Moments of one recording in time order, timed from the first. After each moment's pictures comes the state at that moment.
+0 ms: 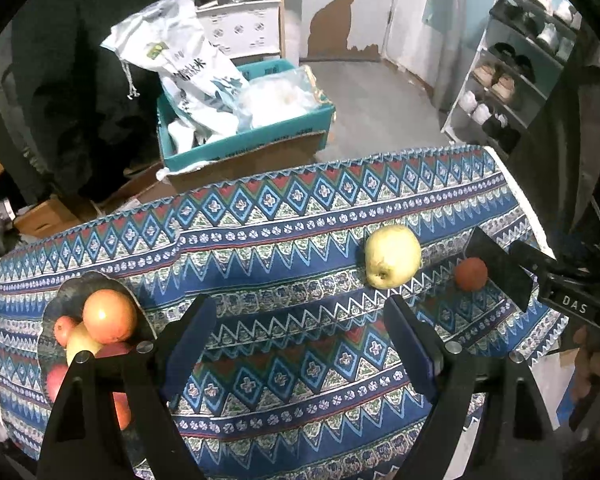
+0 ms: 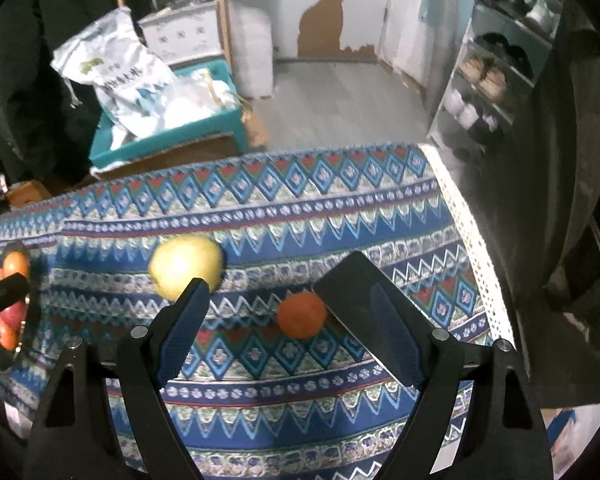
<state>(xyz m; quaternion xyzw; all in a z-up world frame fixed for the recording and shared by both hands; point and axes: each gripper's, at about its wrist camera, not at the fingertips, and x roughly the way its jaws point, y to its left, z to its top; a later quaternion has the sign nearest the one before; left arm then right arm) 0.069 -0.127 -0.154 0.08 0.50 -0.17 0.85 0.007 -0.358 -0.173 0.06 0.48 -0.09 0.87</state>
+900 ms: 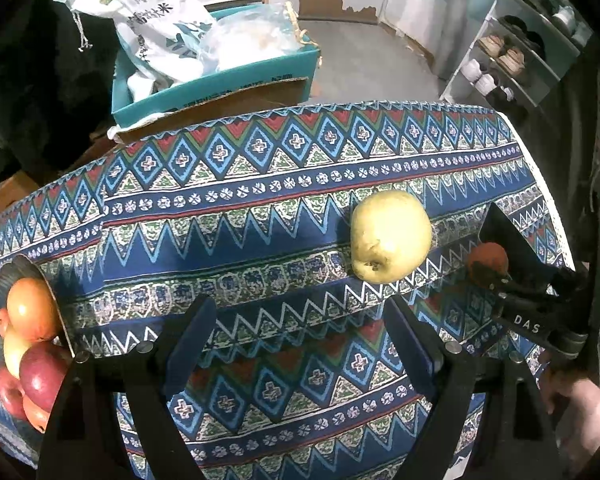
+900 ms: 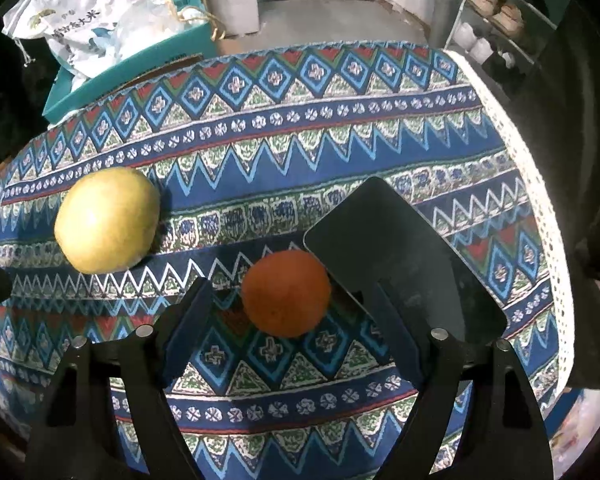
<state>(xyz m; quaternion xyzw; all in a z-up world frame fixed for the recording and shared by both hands) 0.095 -0.165 -0.227 0.06 0.56 -0.18 0.80 0.035 -0.380 -0.275 0.09 0.56 -0.09 0.82</state>
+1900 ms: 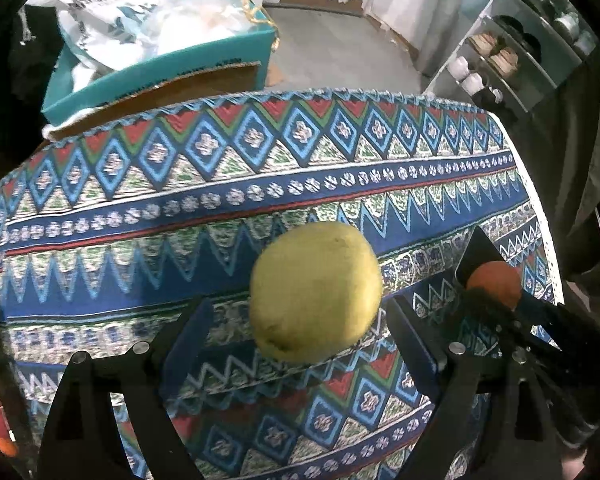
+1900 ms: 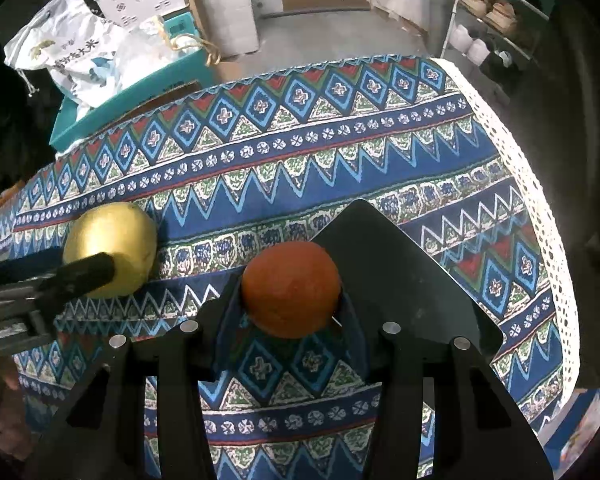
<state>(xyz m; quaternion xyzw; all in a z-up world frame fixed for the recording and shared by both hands) 0.124 -0.236 -0.268 0.03 0.59 -0.21 0.78 0.035 -0.401 -0.267 0.12 0.53 -0.08 0.84</state>
